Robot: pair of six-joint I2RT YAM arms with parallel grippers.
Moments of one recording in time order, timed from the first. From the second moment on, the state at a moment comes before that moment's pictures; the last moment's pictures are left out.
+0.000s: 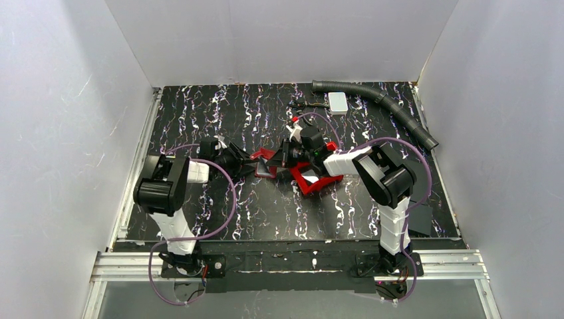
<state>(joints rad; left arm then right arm) -0.15 1.79 0.70 0.32 0.58 -1.08 0.67 2.00 1.05 0.52 -0.54 0.77</state>
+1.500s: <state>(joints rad) -0.12 1.60 0.74 0.10 0.72 -0.91 0.71 1.90 1.38 -0.29 -0.25 0.45</state>
